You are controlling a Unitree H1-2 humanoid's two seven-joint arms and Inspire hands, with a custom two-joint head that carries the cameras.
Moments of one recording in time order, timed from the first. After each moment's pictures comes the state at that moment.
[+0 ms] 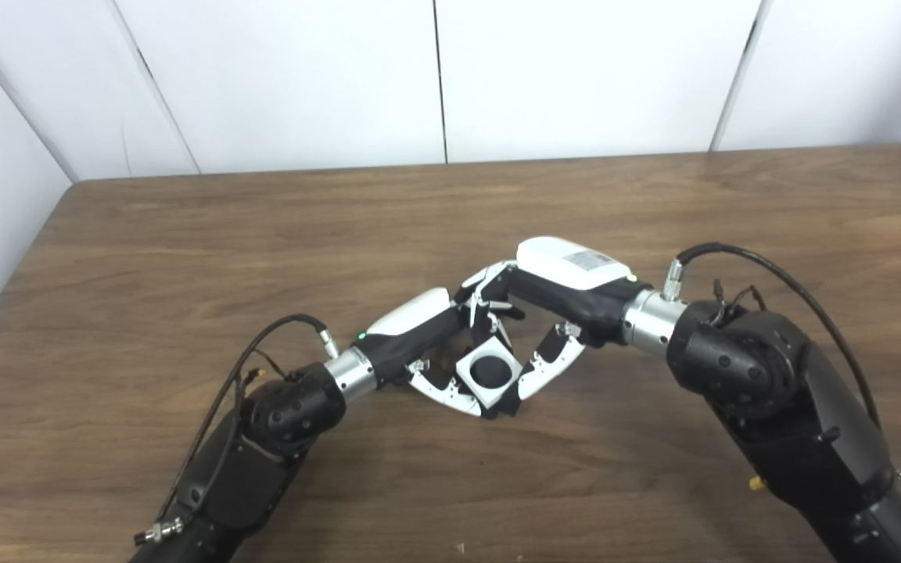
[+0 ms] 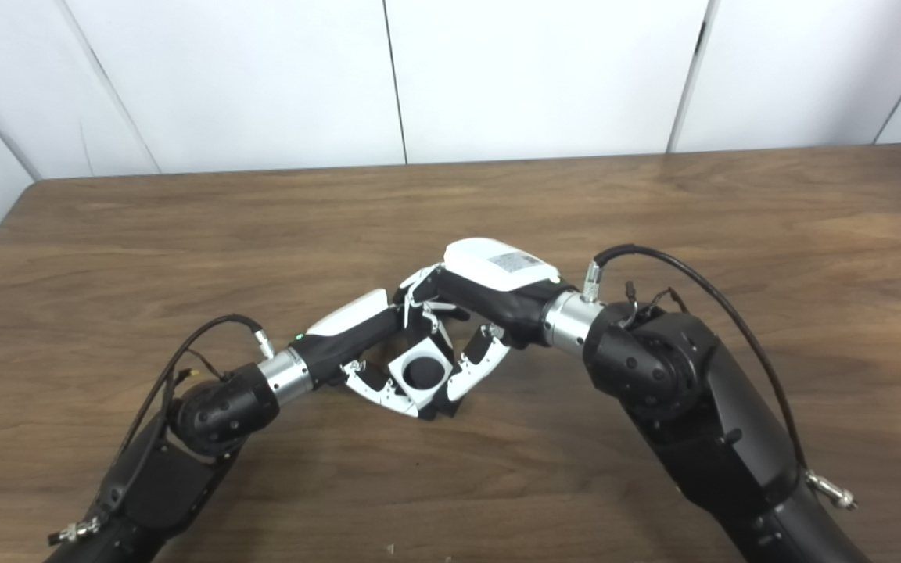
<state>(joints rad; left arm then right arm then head) -0.37 0.31 -0.42 0.18 0.32 -0.23 -0.40 -0.45 -0.33 0.43 -0.36 -0.61 0.22 0.71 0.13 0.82</state>
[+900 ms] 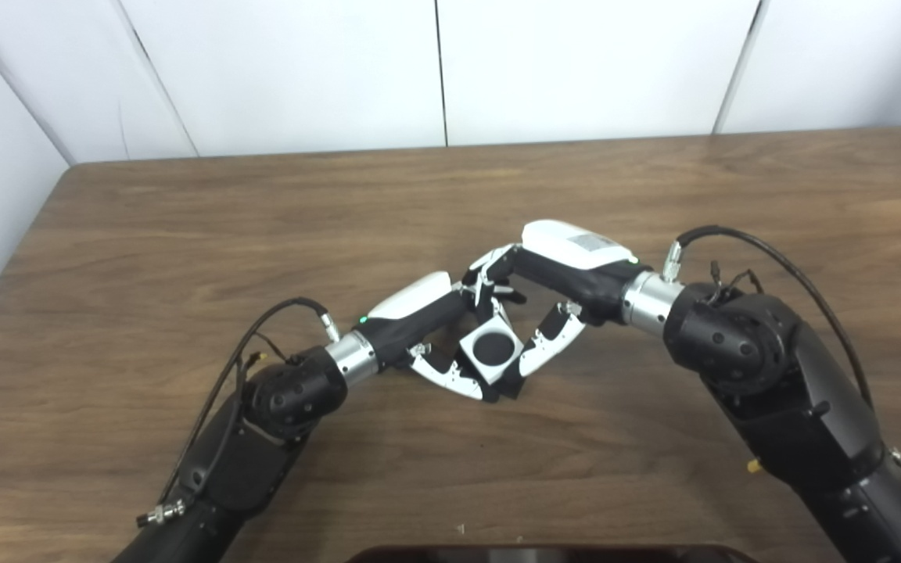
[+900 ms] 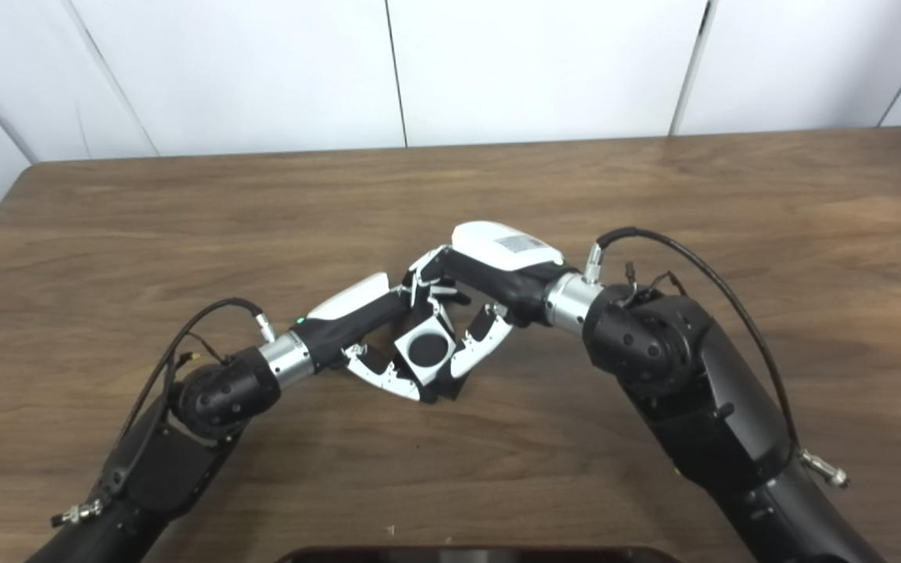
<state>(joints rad) -0.36 0.31 -0.43 0.18 0.32 -0.22 -0.40 -0.45 -0.33 0.42 -0.30 -0.60 0.21 0.67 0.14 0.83</state>
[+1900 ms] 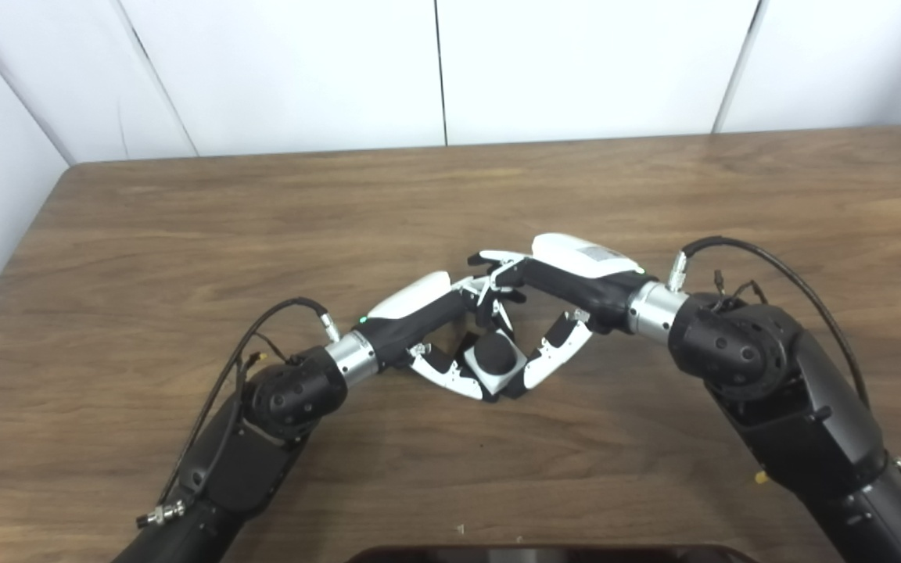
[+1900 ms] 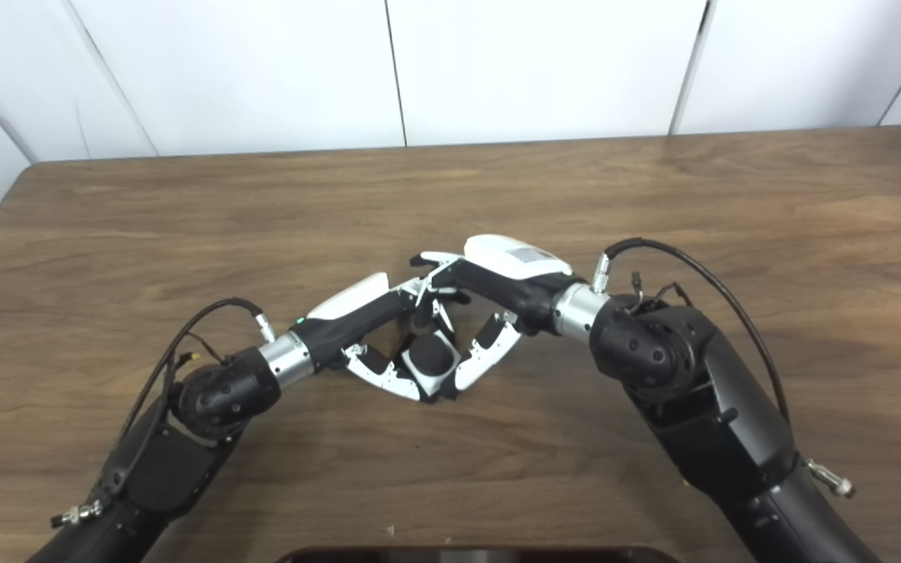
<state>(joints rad) -0.36 0.31 -0.43 0.17 0.32 -0.21 -0.40 -0.42 -0.34 0.42 -0.27 -0.58 0.23 0.67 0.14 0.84</state>
